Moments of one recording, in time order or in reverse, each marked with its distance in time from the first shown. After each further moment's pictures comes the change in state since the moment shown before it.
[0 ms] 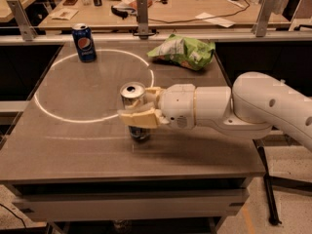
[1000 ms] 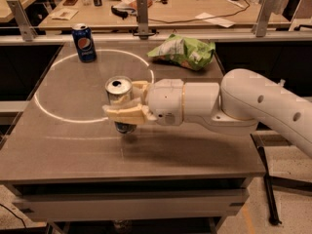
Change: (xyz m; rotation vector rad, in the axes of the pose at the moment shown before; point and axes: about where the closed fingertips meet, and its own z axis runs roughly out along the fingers) arm -0.027 0.010 0.021 -0.037 -0.077 -0.080
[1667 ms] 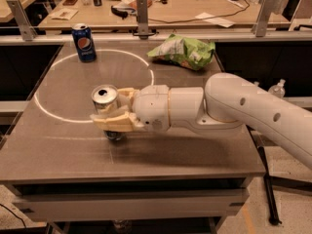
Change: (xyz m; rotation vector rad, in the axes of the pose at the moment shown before) arm 0.009 0.018 0.030 -0.067 0.002 -0.018
